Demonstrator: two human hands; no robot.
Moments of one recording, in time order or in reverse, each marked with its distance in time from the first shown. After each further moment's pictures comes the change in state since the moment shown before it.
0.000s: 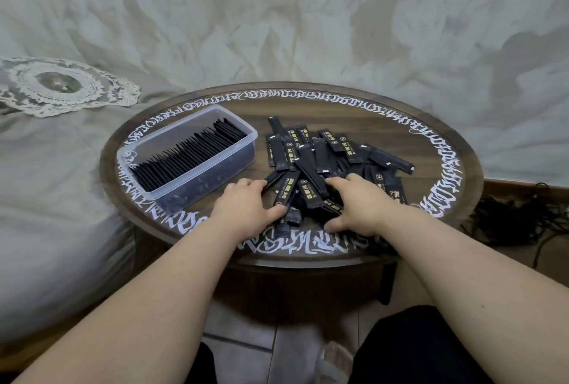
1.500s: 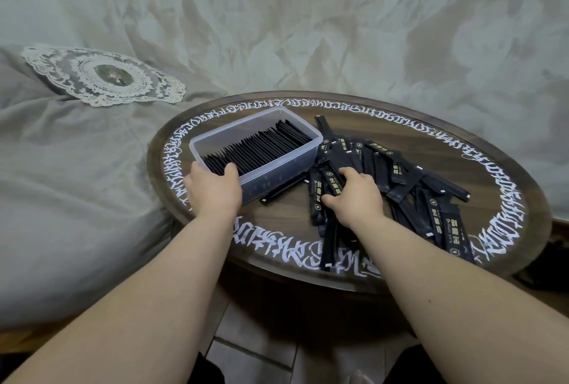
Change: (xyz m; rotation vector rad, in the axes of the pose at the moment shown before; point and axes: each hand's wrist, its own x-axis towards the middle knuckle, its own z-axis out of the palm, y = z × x) left_hand 0.013 -0.080 -0.034 -0.827 0.642 -0.668; right_hand 0.069 -0.077 0.027 0.336 0.351 0.256
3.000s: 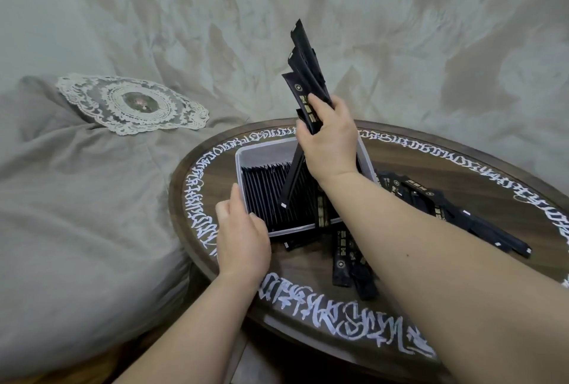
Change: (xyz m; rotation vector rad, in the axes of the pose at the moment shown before) left_hand 0.004 -0.008 0.000 0.167 -0.107 0.338; right_hand 0.066 -0.144 -0.016 0.483 0.431 -0.572
